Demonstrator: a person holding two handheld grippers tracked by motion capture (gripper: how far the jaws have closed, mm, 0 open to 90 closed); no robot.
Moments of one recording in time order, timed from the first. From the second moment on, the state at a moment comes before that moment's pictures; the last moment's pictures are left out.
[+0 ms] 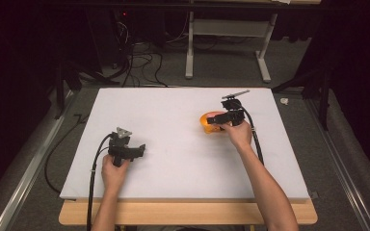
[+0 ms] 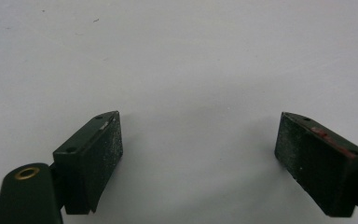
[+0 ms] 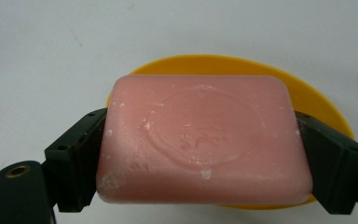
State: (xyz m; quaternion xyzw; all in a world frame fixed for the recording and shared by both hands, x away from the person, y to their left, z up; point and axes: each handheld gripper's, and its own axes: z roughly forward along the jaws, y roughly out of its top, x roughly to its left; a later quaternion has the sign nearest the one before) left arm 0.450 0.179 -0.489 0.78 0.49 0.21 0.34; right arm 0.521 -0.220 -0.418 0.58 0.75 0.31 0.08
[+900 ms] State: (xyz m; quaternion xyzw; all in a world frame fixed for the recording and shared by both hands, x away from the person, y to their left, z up) left arm 0.449 0.179 -0.489 0.78 0.49 0.21 0.34; right arm 0.526 -0.216 -0.425 0.60 0.74 0.29 0.08
